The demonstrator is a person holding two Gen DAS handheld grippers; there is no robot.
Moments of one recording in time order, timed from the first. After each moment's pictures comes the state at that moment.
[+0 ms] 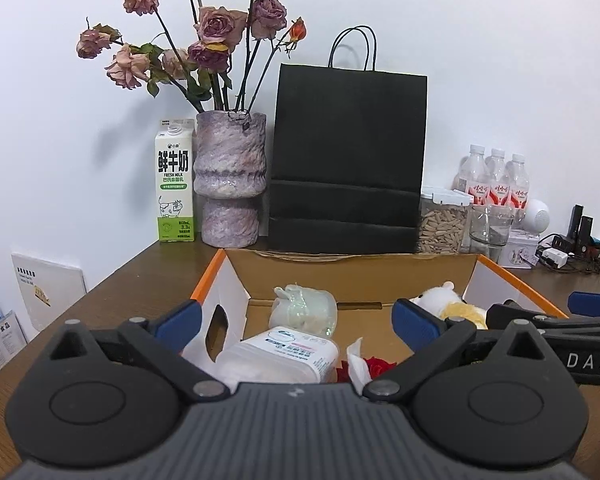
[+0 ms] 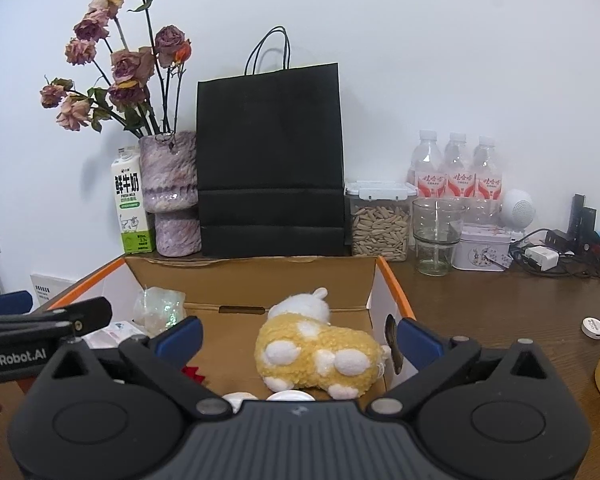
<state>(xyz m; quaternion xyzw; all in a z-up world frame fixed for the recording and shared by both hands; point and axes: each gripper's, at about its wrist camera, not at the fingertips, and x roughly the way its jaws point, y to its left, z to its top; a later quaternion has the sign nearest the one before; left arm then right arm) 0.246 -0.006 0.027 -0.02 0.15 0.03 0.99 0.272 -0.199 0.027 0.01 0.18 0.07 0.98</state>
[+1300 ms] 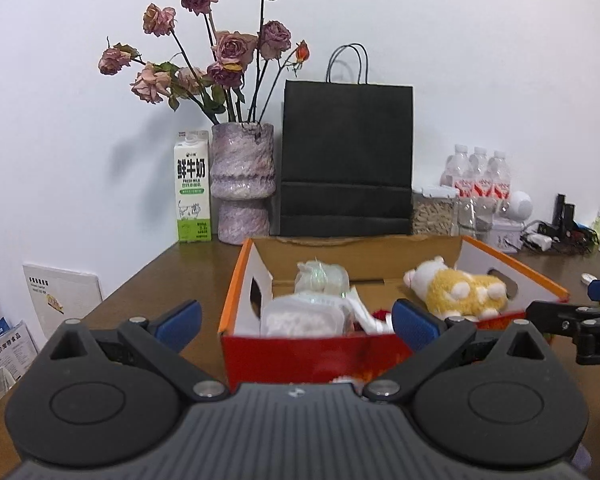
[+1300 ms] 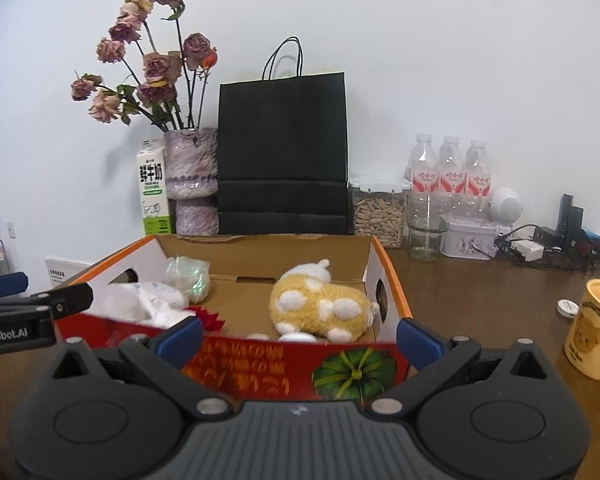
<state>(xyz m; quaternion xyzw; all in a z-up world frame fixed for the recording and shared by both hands) 0.167 0.018 0.018 0.00 0.14 0.01 0.99 0.185 -0.207 0.024 0.00 0.18 0.09 0.98</state>
